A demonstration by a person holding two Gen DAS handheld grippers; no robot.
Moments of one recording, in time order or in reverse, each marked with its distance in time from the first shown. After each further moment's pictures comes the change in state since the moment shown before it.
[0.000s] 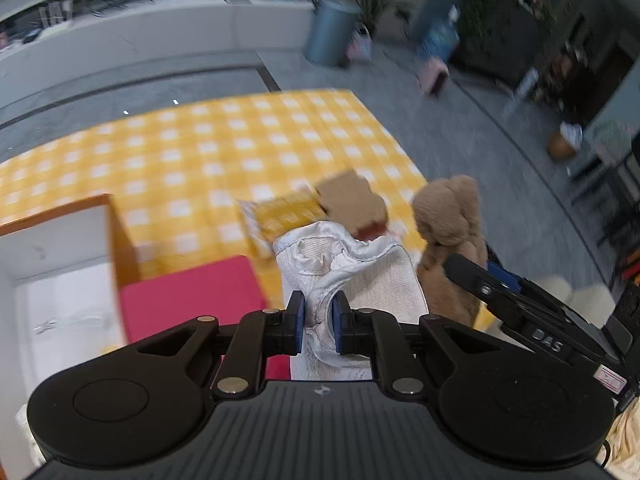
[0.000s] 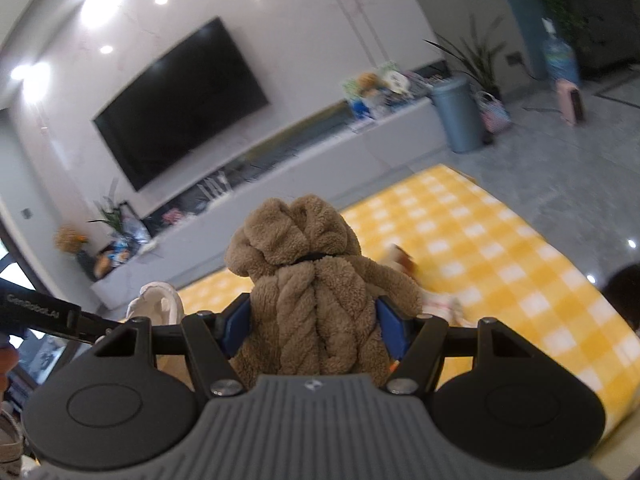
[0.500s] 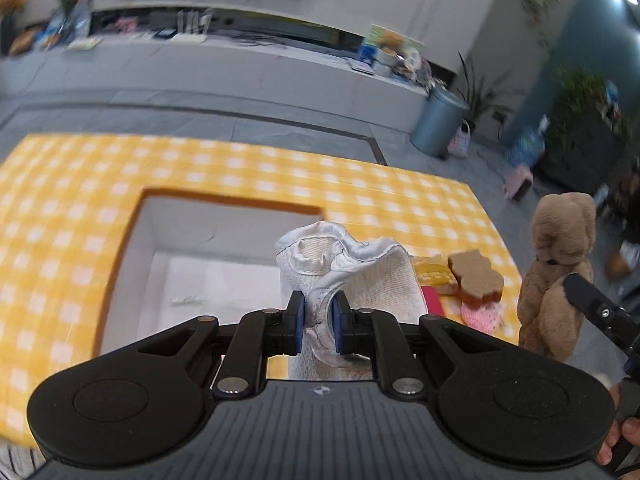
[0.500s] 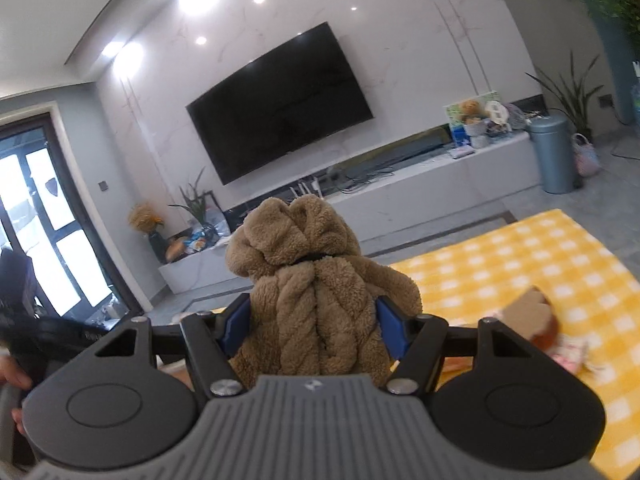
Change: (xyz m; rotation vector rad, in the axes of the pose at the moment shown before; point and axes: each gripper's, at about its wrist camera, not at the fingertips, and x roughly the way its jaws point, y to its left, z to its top) left arm -0.072 0.125 -0.059 -0.285 -0.229 0.159; right arm 0.004 0.117 0.000 -0.138 -0.032 0.225
